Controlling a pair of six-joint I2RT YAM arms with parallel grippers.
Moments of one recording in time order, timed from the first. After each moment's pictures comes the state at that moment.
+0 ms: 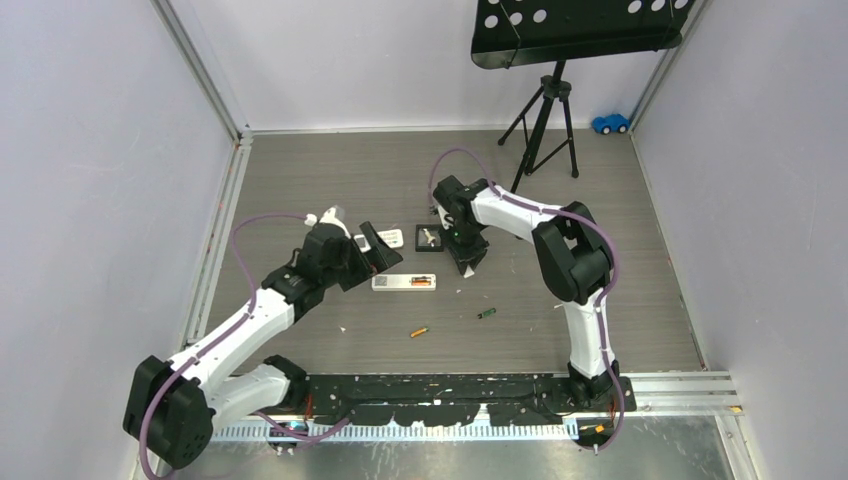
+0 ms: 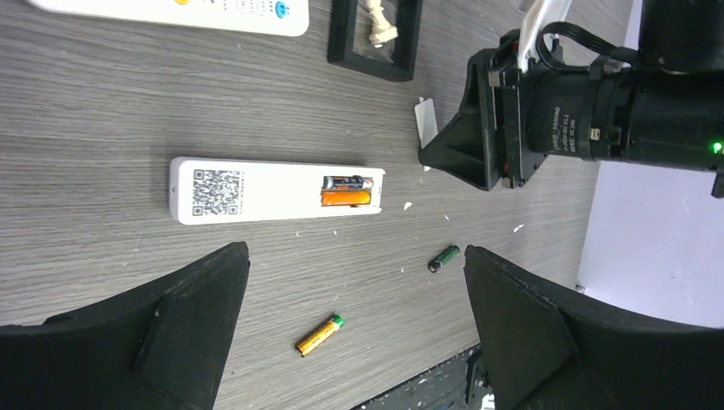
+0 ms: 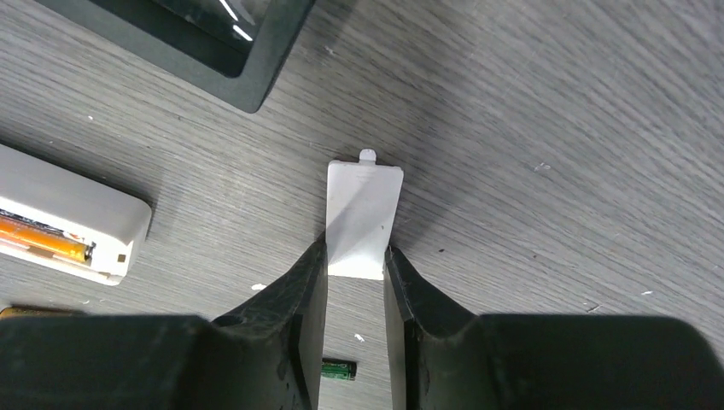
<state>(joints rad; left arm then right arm) -0.52 1.02 0.63 -0.24 0.06 -0.91 0.63 2.08 1.54 -0.91 -0.02 0.09</state>
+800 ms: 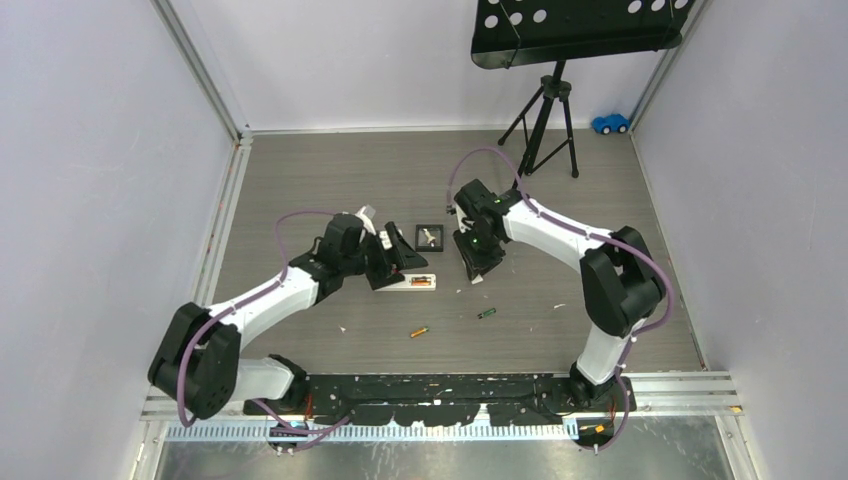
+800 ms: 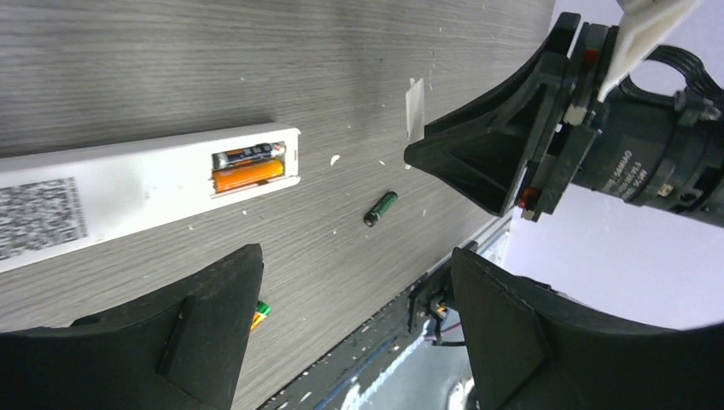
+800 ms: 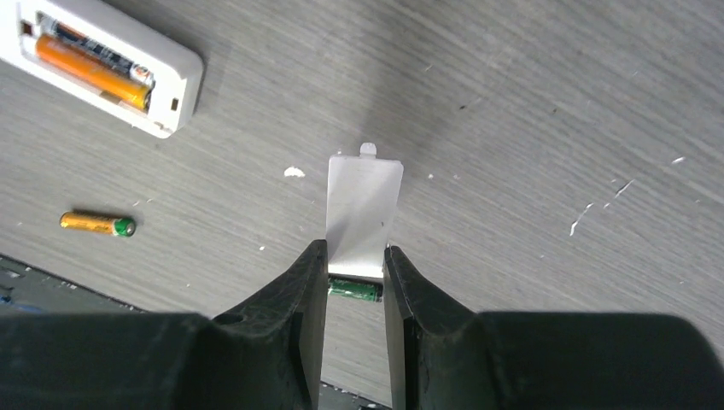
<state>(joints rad) -0.52 1.26 0.66 -0.04 0.37 -0.98 0.62 1.78 1.30 -0.84 -0.08 0.15</state>
